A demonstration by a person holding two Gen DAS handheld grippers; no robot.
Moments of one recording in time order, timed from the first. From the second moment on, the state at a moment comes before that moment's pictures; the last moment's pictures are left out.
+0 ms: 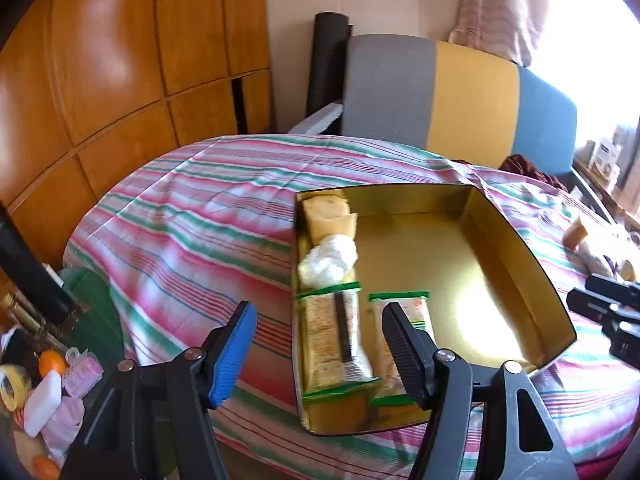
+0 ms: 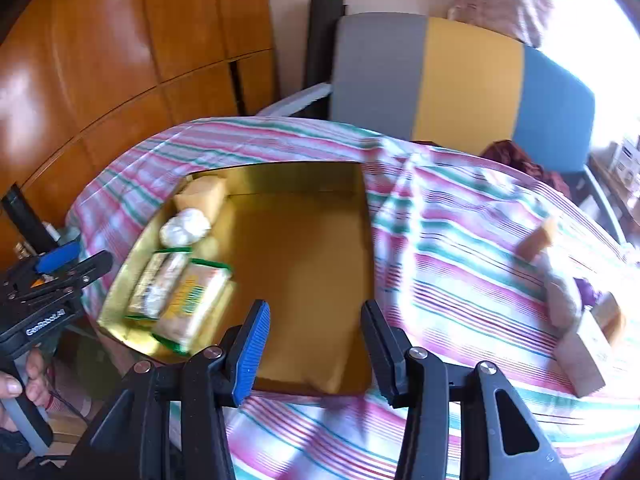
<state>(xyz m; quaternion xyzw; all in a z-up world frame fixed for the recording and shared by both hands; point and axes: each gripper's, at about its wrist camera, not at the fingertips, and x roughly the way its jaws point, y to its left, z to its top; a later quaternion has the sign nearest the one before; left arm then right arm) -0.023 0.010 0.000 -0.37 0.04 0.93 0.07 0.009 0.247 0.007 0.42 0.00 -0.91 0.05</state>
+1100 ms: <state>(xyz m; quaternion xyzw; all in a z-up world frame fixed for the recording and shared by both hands) -0.011 0.235 0.019 -0.37 0.13 0.87 0.29 0.117 0.581 -0.026 0.35 -0.35 -0.82 -0.30</state>
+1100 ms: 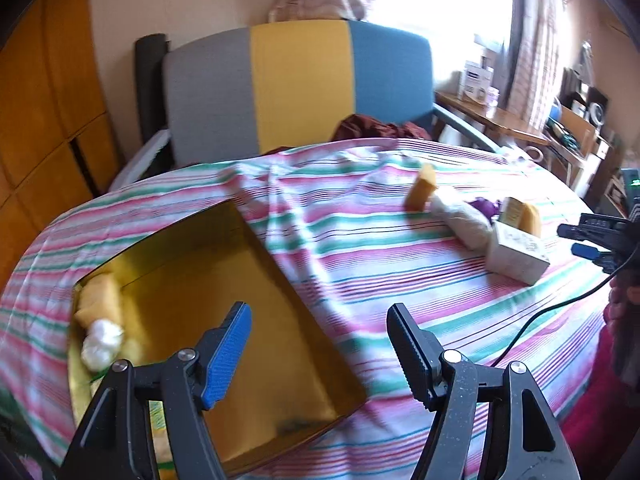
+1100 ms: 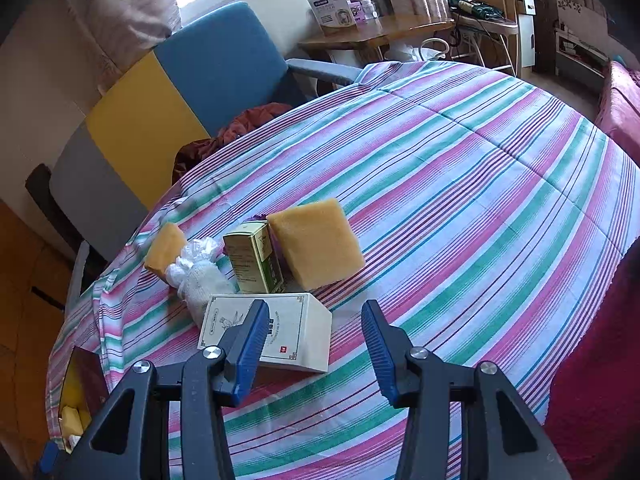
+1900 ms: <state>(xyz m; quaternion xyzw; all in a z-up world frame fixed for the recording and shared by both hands) -0.096 0.429 0.000 -0.38 0.17 0.84 0.35 0.110 0.582 -0.035 0.38 -0.38 -0.81 -0.24</state>
